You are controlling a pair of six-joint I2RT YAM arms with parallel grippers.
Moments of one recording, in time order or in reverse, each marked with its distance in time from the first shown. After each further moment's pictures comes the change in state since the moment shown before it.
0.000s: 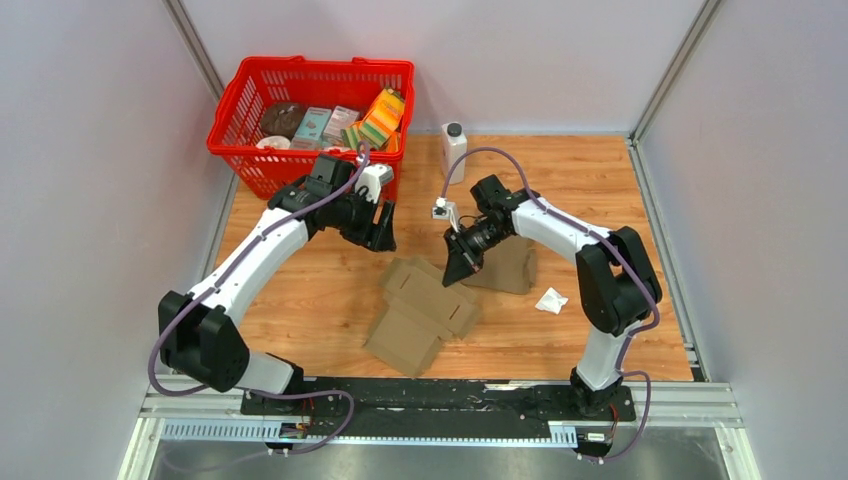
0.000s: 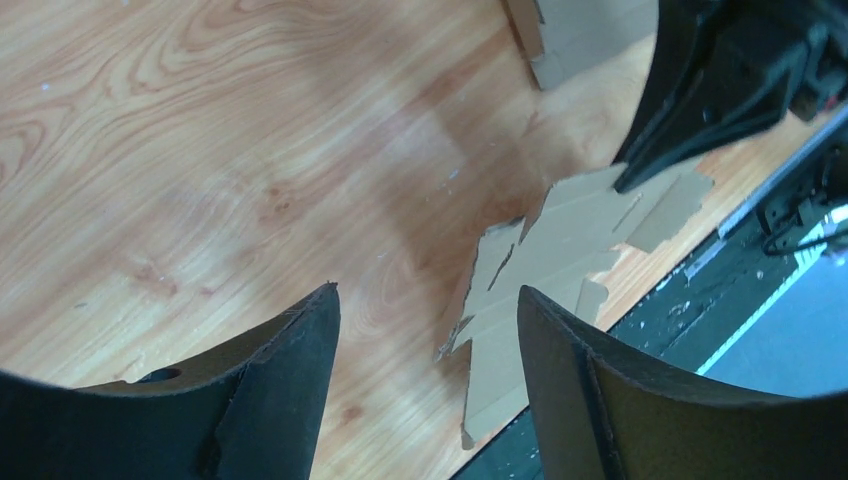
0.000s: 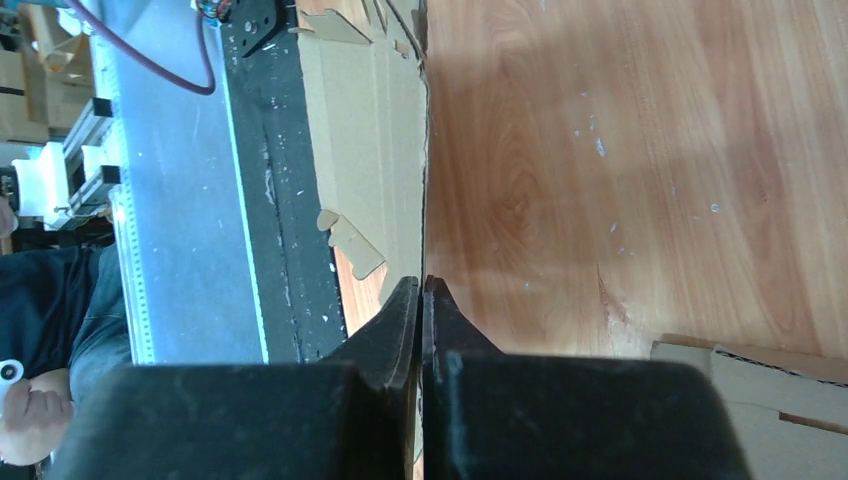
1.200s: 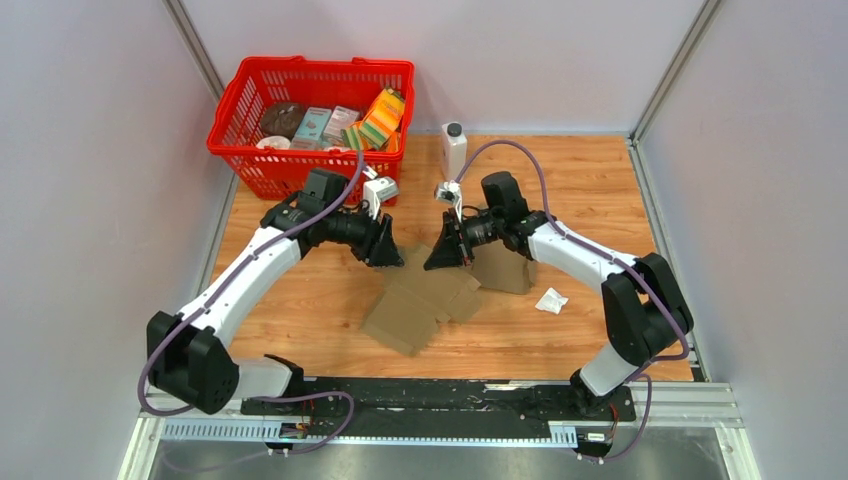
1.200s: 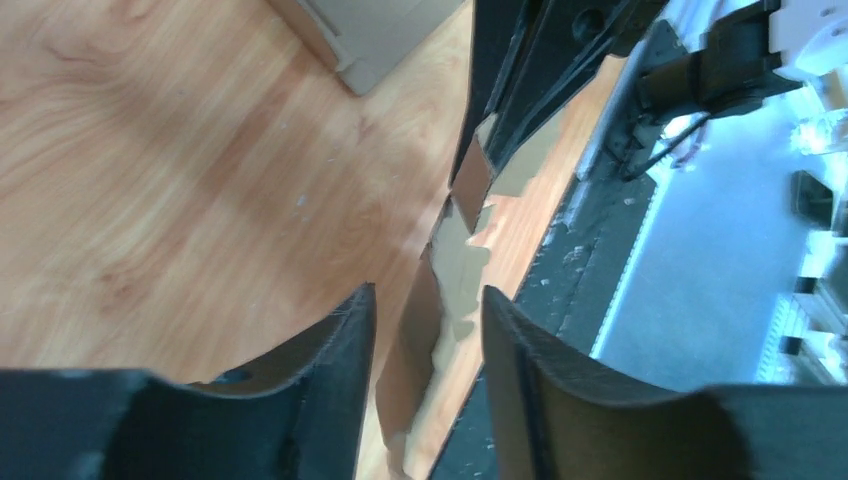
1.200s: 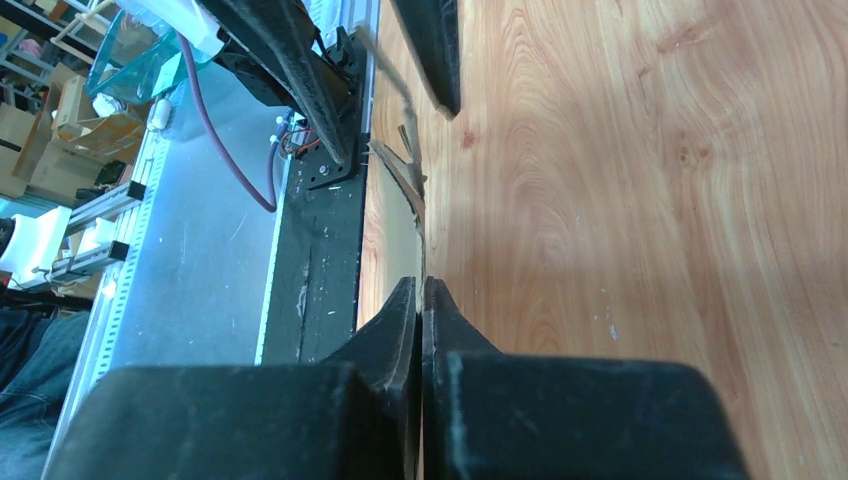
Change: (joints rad) left arm 0.002 -0.107 -0.160 0.126 0.414 0.105; right arm 0.018 -0.205 -0.241 0.702 -0.172 0.383
